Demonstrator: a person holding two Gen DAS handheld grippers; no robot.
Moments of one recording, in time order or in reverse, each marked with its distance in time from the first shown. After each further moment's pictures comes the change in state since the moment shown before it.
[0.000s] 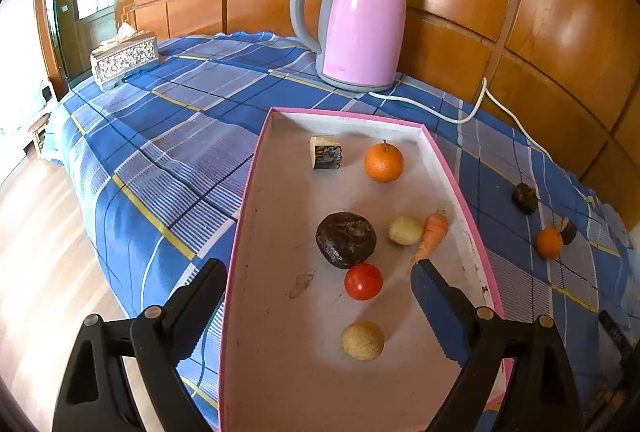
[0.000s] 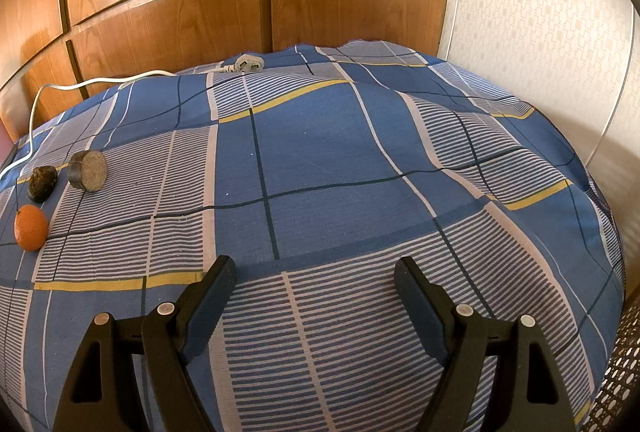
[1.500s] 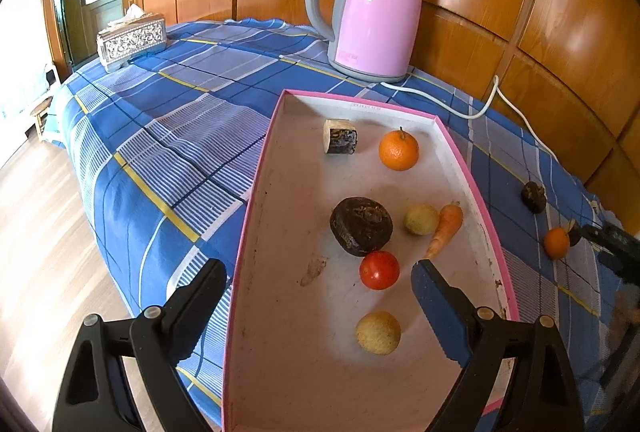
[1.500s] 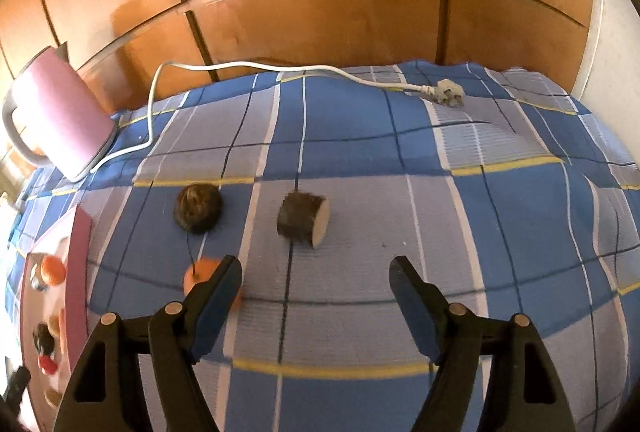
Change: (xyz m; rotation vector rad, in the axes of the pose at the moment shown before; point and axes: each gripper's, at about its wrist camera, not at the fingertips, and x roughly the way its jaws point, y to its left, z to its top) left arm 0.011 0.011 -0.008 -0.041 0.029 0.000; right arm -0.009 0.143 0.061 -0.146 0.114 0.320
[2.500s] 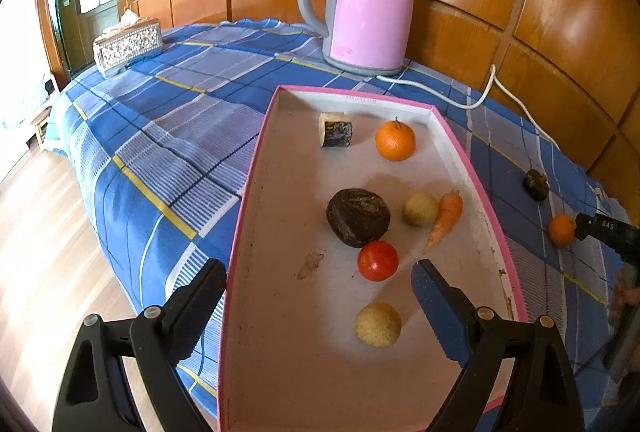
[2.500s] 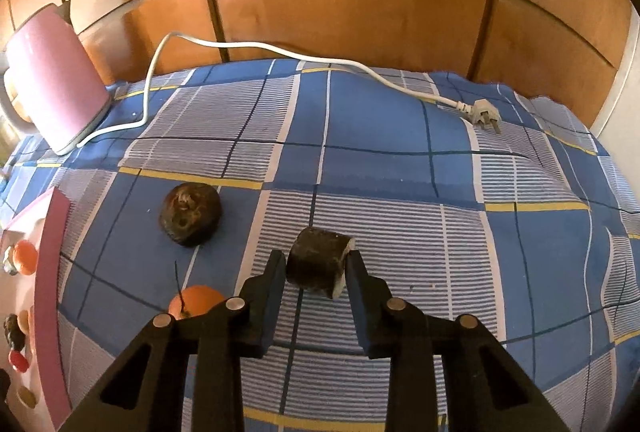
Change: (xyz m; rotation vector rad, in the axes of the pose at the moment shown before) left arm -0.001 -0.006 -0.006 0.041 -0.008 0.011; right arm 0.029 0.019 0.010 -0.129 0.014 -0.029
